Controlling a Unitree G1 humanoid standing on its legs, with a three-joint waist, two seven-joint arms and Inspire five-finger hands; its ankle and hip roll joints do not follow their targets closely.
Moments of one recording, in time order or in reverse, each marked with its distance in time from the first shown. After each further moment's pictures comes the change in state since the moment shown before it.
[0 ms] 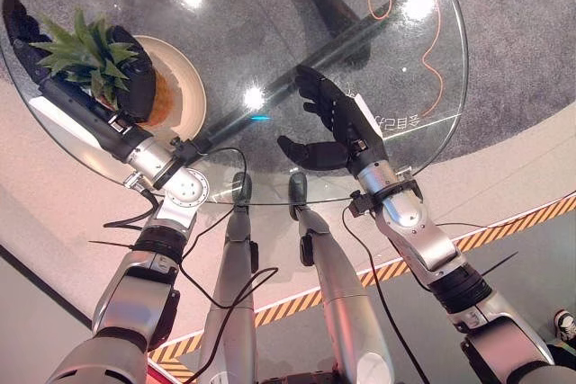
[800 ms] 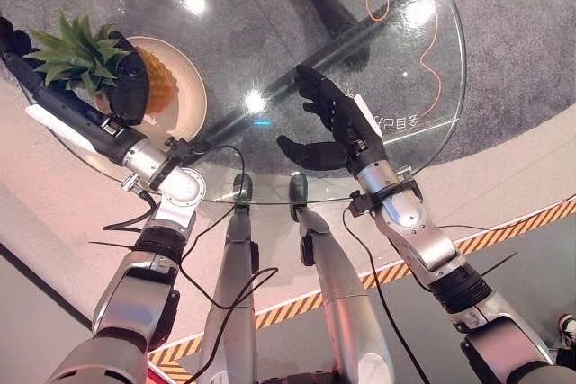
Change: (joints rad) left arm 0.009 0.000 0.003 0.000 -0.093 0.000 -0.012; right arm 0.000 0.001 0.000 0.000 0.000 0.000 0.000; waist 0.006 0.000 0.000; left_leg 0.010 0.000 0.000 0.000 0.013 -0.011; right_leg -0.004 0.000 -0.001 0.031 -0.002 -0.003
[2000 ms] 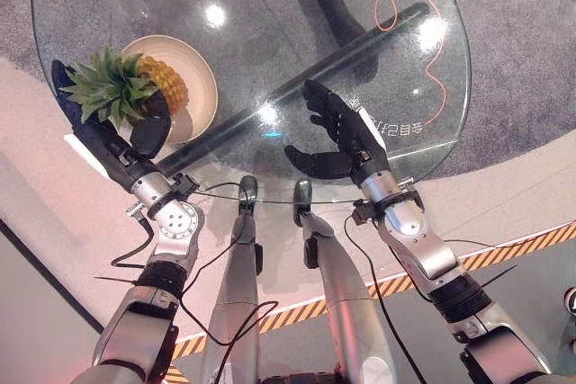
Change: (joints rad) left arm 0.221 -0.052 0.013 -0.099 -0.299 -0.003 -0.401; right arm 0.064 0.020 -0.032 0.009 -0.021 -0.003 0.013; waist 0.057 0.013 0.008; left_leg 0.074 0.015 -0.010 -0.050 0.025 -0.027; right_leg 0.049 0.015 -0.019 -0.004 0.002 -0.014
